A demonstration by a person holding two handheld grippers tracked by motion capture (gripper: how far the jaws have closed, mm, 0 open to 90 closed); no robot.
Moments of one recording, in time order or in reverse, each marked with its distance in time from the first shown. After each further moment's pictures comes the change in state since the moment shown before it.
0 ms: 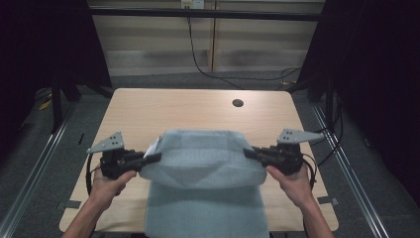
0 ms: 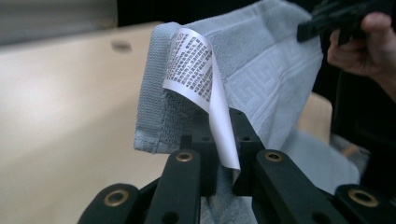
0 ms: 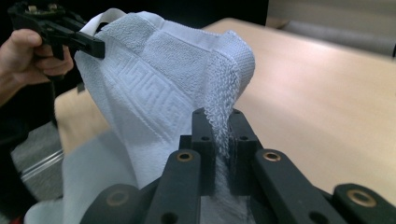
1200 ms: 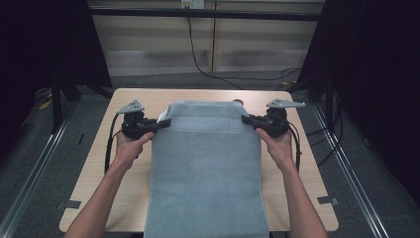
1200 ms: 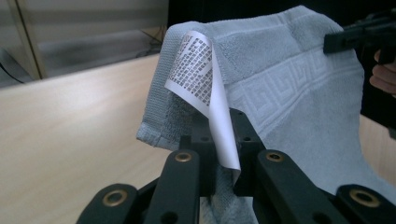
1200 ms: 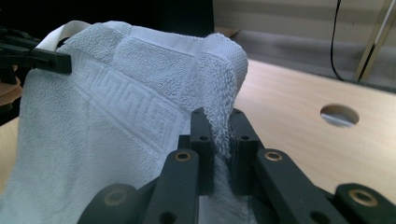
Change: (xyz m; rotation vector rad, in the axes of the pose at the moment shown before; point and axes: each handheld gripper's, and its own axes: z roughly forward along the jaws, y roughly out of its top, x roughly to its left) left arm 0.091 0.057 0.066 -0.066 0.169 -0.037; right arm -0.094 0.033 0.065 -0.049 -0.164 0.081
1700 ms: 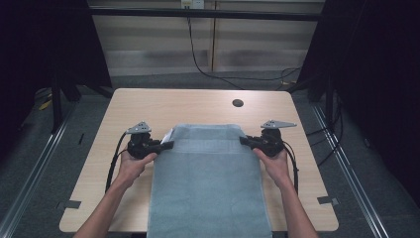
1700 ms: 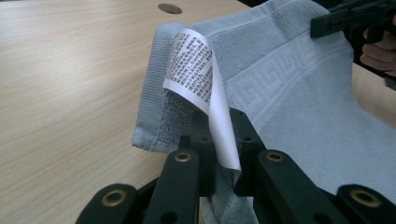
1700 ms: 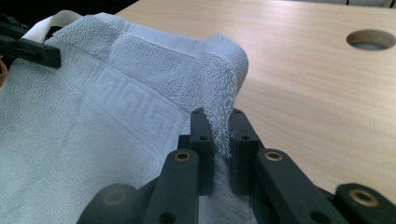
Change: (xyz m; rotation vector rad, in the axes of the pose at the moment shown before) left arm -0.010 -0.064 0.010 0.141 -0.055 -0.018; right arm 0.000 -0.065 0.013 0.110 0.012 0.043
